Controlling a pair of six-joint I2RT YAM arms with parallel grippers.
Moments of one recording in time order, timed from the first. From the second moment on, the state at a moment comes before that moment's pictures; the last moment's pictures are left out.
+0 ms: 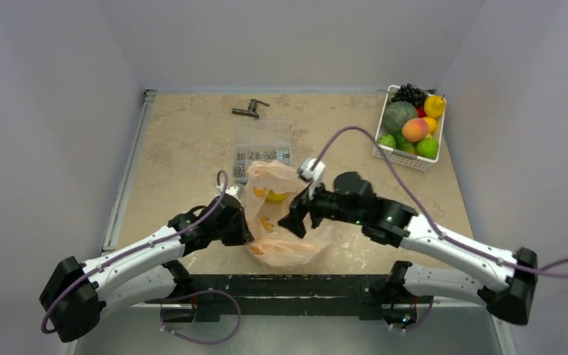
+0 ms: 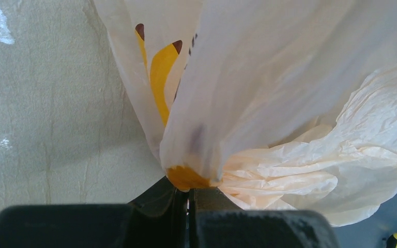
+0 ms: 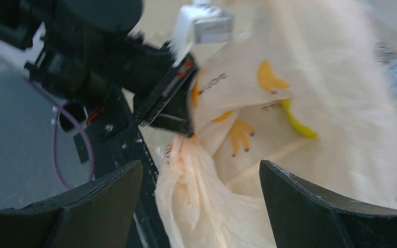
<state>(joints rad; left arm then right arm) -0.81 0.95 0.49 -0.46 0.02 -0.85 0.90 0.92 0.86 -0.27 -0.16 0.23</state>
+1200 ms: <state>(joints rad) -0.81 0.91 0.53 -0.54 -0.02 -0.86 1.06 1.89 1.03 0.24 0.54 -0.04</state>
